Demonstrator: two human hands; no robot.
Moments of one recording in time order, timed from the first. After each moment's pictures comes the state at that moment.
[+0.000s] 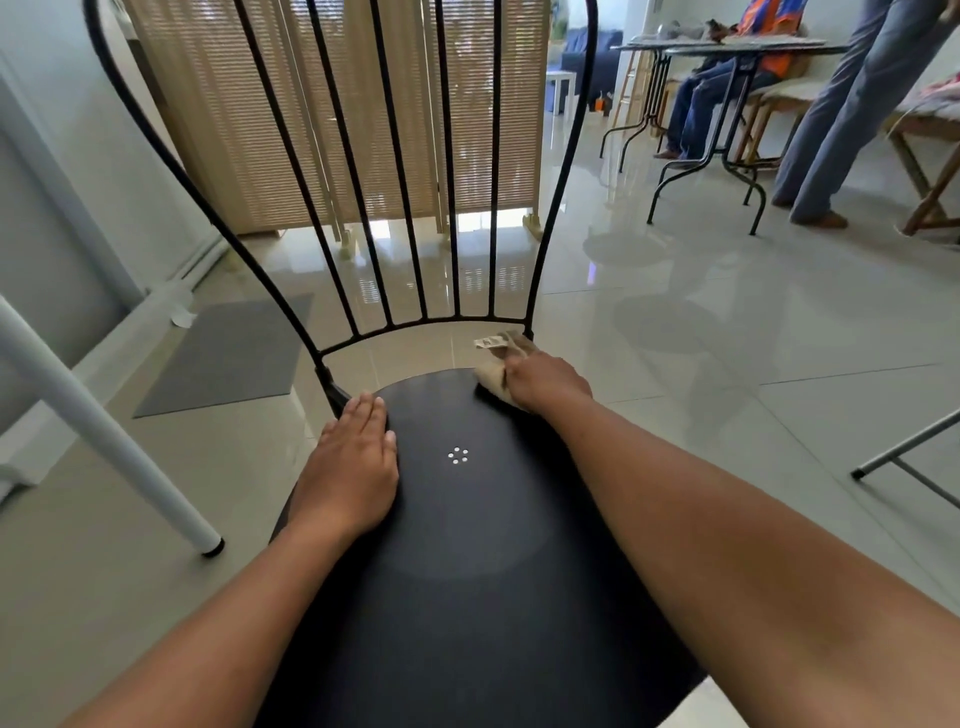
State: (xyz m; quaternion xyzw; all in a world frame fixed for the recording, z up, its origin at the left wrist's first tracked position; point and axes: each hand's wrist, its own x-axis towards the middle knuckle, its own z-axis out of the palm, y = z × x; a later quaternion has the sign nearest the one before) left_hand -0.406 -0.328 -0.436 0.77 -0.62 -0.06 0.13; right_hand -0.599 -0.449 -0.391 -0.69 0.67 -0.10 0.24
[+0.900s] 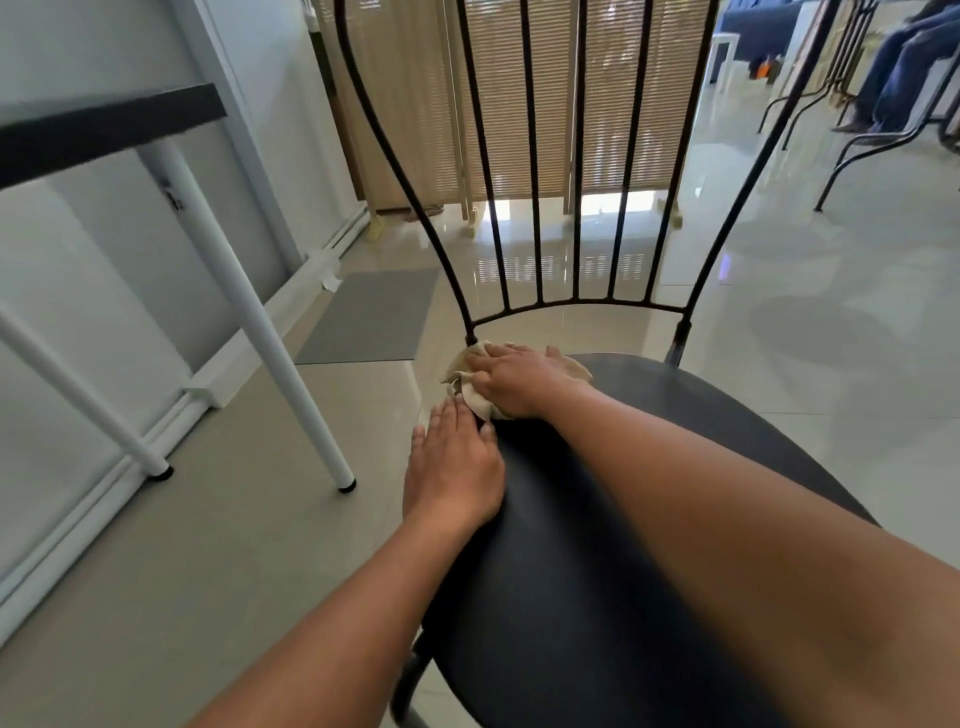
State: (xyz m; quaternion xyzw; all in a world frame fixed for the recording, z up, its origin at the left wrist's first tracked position) left_hand -0.390 -0.286 -0.436 0.85 -0.50 -0.10 0.17; right_hand -0.446 -0.420 -0.403 -0.92 0.37 0.04 0.10
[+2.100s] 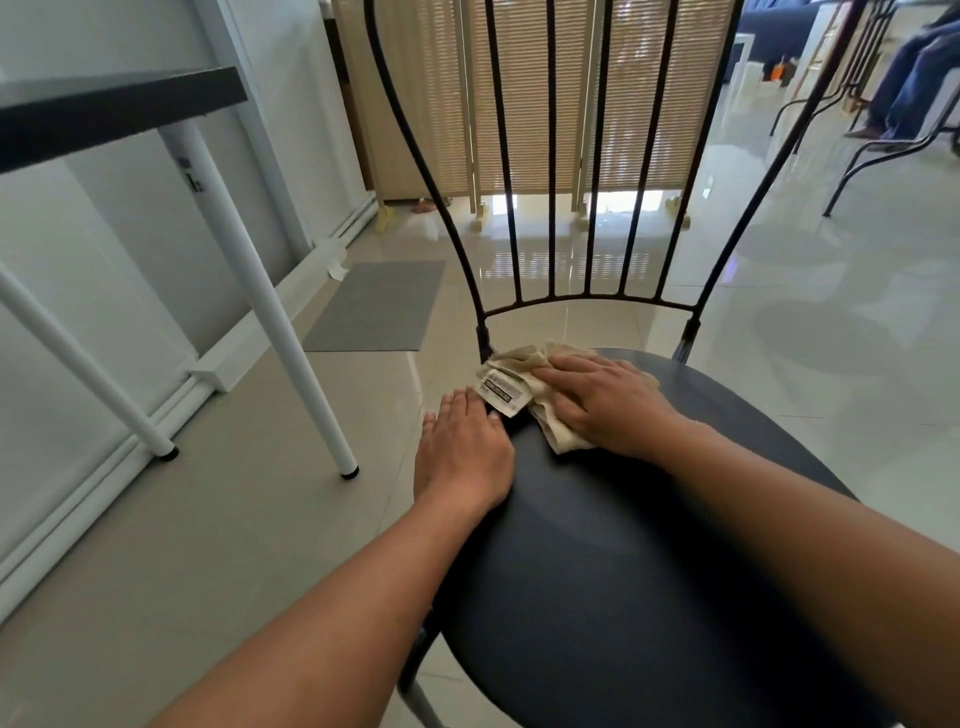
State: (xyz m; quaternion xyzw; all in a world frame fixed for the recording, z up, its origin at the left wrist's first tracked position) left_hand -0.392 -0.285 -0.432 0.85 -0.49 -0.10 0.15; right_hand -0.538 -0.405 -0.415 -0.93 0.35 -0.06 0.07
